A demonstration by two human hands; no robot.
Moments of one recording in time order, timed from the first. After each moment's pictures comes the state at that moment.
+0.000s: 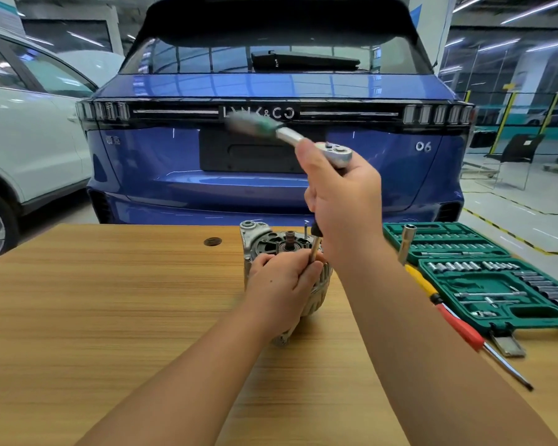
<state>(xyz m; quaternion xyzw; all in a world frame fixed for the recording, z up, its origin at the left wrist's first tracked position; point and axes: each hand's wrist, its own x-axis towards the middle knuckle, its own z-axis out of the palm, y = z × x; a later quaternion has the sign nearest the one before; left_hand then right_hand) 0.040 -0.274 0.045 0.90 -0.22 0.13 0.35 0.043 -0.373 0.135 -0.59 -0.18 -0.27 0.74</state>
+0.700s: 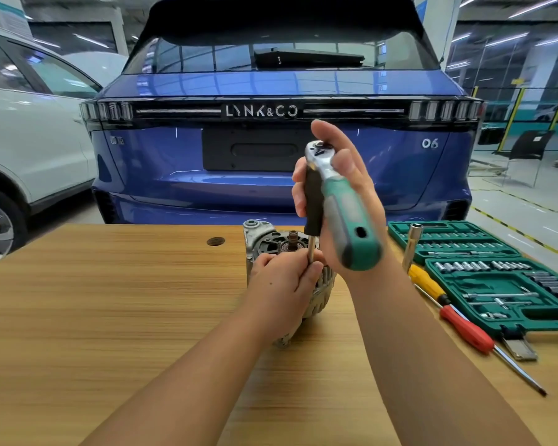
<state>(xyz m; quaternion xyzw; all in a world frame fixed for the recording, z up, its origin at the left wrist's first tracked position) 0.040 -0.270 0.042 0.88 -0.23 0.13 0.39 0.044 -0.378 0.127 -0.48 -0.34 -0.13 0.80</state>
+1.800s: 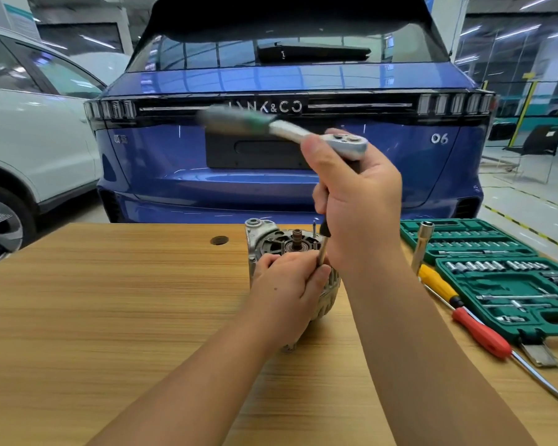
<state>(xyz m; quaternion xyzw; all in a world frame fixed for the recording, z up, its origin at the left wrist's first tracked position) 0.040 -0.273 0.039 0.90 -0.24 0.16 0.34 0.039 -0.371 0.129 -0.53 -0.20 -0.28 0.78</state>
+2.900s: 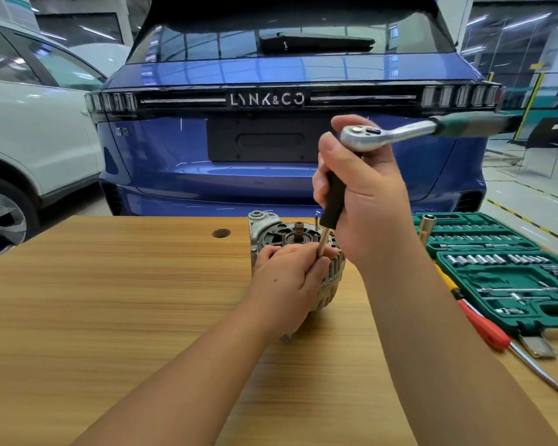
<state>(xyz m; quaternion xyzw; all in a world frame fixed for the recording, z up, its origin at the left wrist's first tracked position) 0.046 -0.269 0.037 0.90 -0.24 0.16 0.33 0.040 -0.383 0.129 -0.49 -0.28 -0.19 0.80</state>
